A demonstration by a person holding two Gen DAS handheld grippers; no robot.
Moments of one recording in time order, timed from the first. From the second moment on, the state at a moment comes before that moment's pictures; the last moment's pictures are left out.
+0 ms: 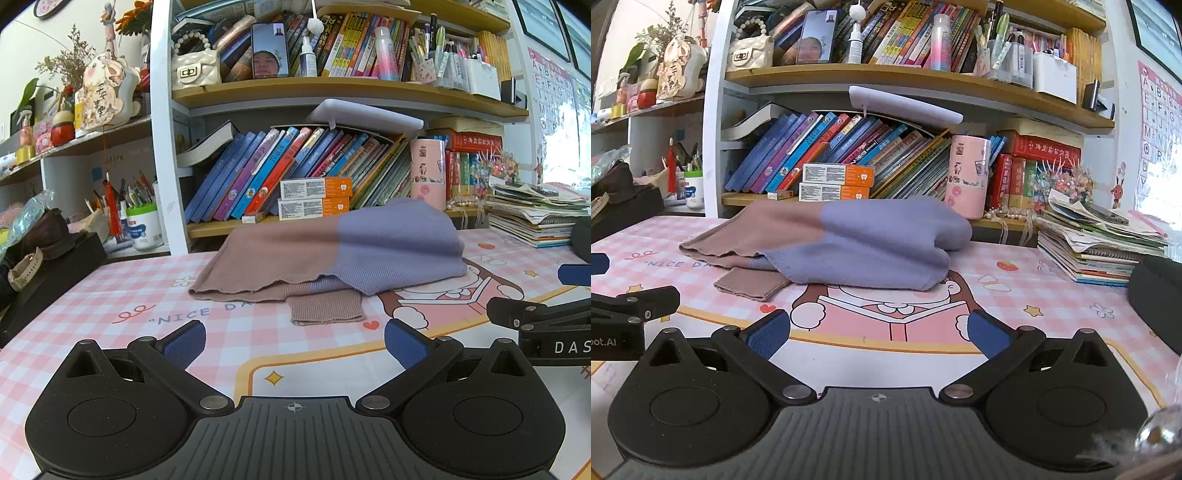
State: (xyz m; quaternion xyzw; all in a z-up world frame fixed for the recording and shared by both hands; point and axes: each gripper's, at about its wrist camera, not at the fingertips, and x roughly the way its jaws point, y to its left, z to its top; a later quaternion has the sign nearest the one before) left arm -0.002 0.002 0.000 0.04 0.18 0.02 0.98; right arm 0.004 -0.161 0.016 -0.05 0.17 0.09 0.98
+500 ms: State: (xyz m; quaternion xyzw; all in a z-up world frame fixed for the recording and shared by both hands) left arm -0.003 0.002 0.000 0.04 0.18 0.01 0.98; right arm 0.004 -0.163 0.016 -0.04 0.17 0.09 0.98
